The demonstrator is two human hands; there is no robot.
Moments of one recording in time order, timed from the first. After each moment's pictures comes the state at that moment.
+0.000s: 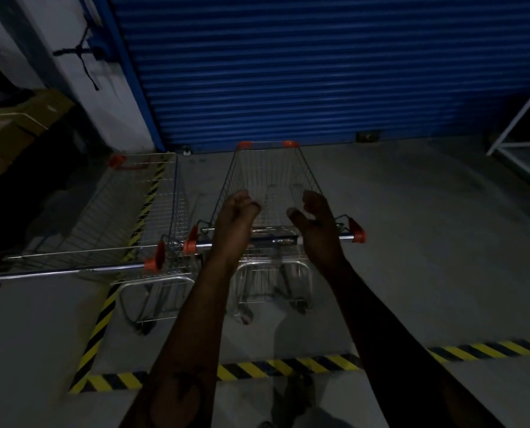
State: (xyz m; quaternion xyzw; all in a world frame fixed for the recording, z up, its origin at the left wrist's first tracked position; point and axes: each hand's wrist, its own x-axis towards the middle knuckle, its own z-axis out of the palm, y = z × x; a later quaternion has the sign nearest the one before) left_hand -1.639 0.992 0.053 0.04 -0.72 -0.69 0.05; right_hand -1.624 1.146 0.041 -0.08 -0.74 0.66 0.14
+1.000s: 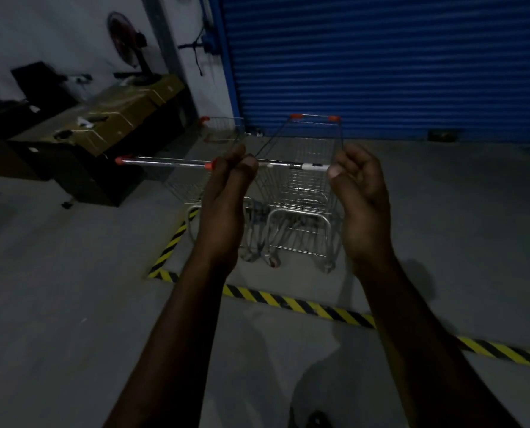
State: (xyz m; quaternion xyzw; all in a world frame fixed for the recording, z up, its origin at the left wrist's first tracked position) left_hand -1.190 1.129 0.175 0.05 -0.69 -0.69 0.21; right_hand -1.235 1.288 0.151 0.11 -0.61 0.77 0.13
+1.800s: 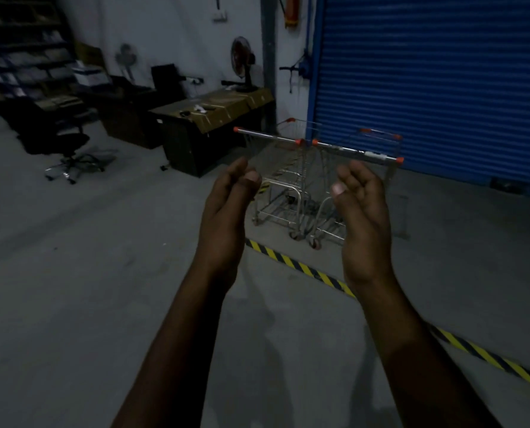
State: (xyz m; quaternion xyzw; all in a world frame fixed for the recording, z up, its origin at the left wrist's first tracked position) left_hand -0.669 1.171 0.203 0.11 -0.66 -0.66 0.34; right_hand -0.763 1.310 0.184 0.25 -0.58 0.77 0.05
